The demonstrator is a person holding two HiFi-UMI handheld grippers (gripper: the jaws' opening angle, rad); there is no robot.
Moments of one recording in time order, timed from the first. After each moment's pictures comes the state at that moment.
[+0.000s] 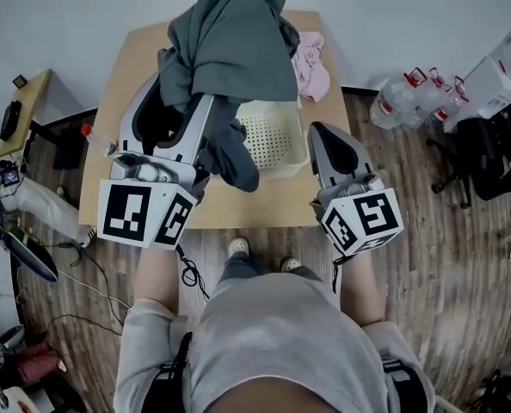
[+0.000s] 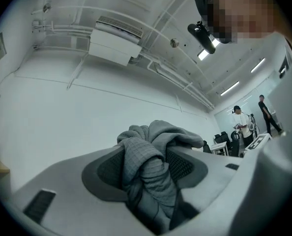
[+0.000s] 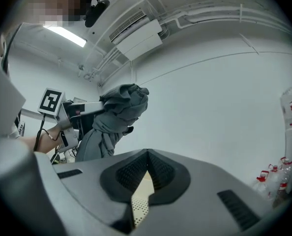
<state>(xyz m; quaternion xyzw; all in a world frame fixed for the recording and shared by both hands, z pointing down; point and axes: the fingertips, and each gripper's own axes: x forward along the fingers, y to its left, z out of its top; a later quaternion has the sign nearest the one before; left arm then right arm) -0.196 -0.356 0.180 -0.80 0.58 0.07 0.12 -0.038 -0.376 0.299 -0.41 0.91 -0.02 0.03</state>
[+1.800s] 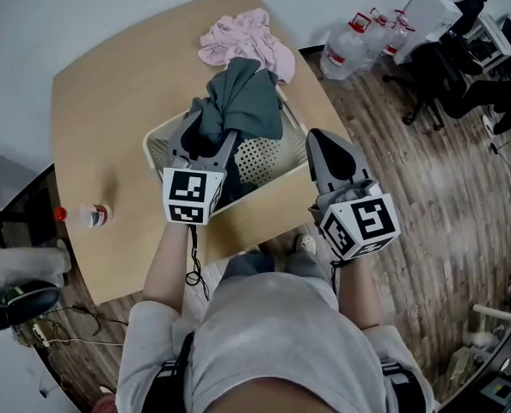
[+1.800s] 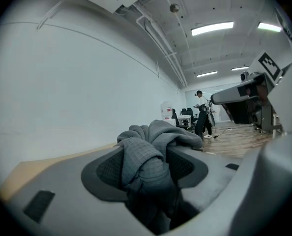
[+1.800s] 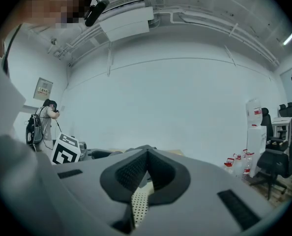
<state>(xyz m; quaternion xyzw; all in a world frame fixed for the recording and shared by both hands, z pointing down) -0.203 -0.490 0.424 -0.90 0.42 -0.12 0.01 -0.069 -0.405 0.353 -0.58 0.81 -0.06 -0.03</state>
